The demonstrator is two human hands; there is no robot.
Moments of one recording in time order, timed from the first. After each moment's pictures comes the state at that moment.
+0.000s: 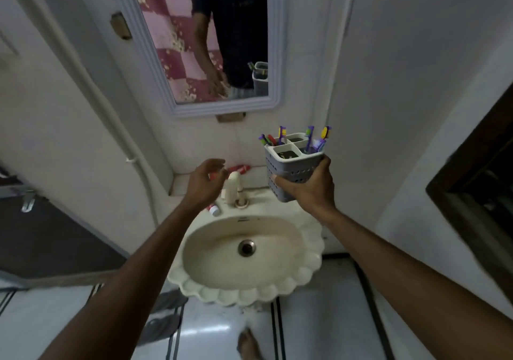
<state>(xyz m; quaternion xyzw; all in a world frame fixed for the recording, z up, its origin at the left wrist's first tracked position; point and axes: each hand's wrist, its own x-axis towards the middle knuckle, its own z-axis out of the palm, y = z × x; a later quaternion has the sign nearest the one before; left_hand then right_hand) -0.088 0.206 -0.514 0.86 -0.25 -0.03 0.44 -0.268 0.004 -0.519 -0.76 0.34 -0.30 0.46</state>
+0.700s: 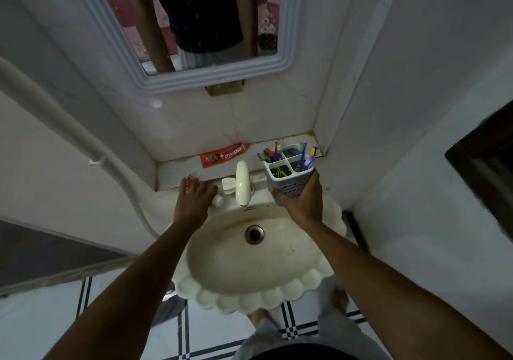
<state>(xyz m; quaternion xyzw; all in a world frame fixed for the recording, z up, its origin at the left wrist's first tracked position) 0.046 0.243 -0.707 0.88 -0.47 0.03 -0.05 -0.183 0.035 -0.676 -0.72 0.46 -0.24 0.46</state>
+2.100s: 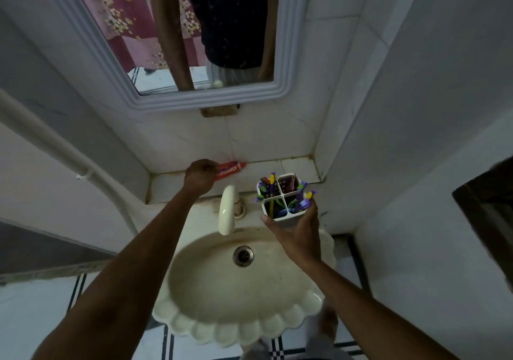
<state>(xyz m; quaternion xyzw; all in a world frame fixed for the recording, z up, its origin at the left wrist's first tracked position) 0.092 0.122 -0.645 0.89 -0.16 -0.19 0.39 -0.202 0.012 -0.666 -0.73 0.46 -0.16 0.48</state>
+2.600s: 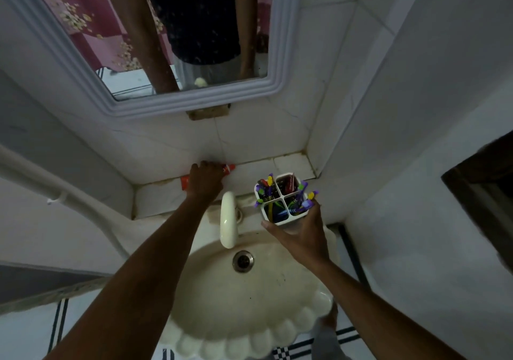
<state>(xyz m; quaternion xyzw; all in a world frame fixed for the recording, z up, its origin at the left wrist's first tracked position) 0.106 0.086 -0.679 0.89 -0.45 0.00 -0.11 -0.195 0.014 -0.667 -0.72 0.49 -0.15 0.47</state>
